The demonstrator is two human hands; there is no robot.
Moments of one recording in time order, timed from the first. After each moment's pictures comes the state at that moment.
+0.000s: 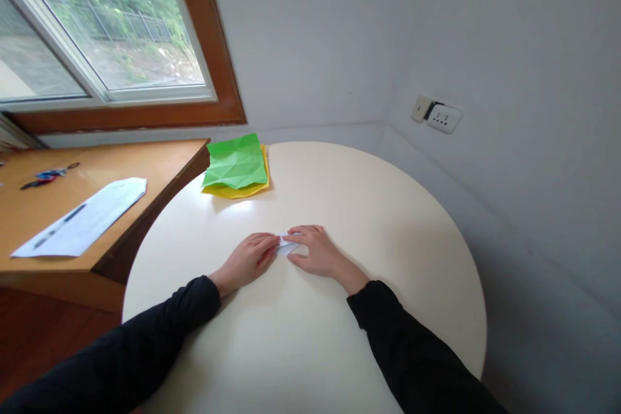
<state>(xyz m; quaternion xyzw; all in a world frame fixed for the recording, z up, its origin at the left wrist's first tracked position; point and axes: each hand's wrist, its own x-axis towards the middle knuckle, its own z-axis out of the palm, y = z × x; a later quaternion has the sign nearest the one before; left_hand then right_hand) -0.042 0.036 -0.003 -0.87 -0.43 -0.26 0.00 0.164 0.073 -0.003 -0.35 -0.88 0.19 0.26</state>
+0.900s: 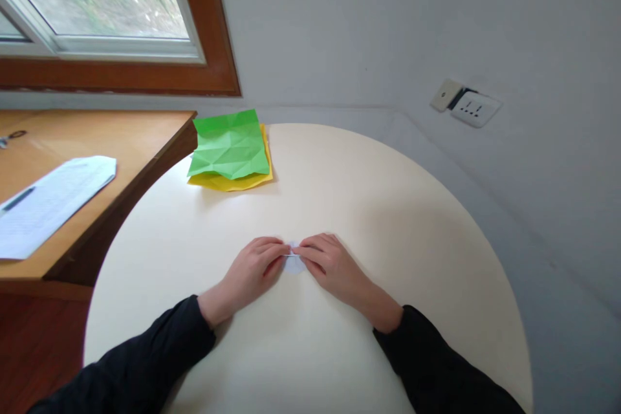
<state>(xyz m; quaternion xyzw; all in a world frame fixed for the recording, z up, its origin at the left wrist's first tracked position) -0.037 0.040 -0.001 -0.84 -0.44 -0.32 -0.06 0.163 0.071 -0.007 -0.29 -0.90 0.11 0.31</state>
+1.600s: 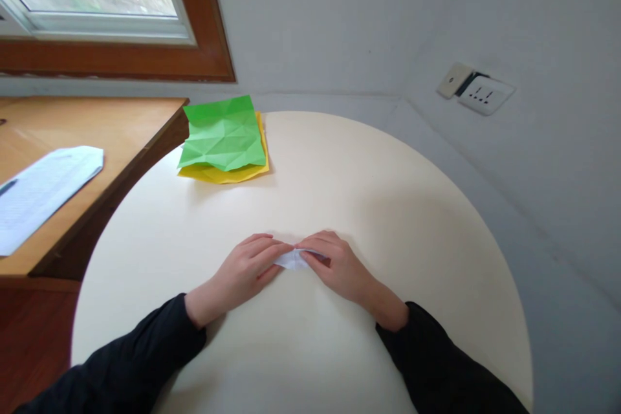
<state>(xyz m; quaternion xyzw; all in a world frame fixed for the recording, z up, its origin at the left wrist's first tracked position) -0.039 0.036 0.014 -0.88 -0.36 -0.32 -0.01 0.166 0.069 -0.001 -0.31 -0.84 0.24 0.37</state>
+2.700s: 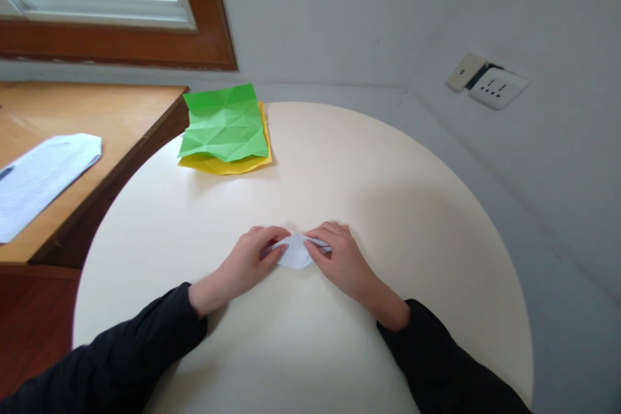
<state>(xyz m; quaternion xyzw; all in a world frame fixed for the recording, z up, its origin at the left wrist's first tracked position) -0.033 0.037 0.009 -0.76 -0.52 -0.31 -0.25 0.163 0.066 -0.003 -0.41 -0.83 0.21 0.32</state>
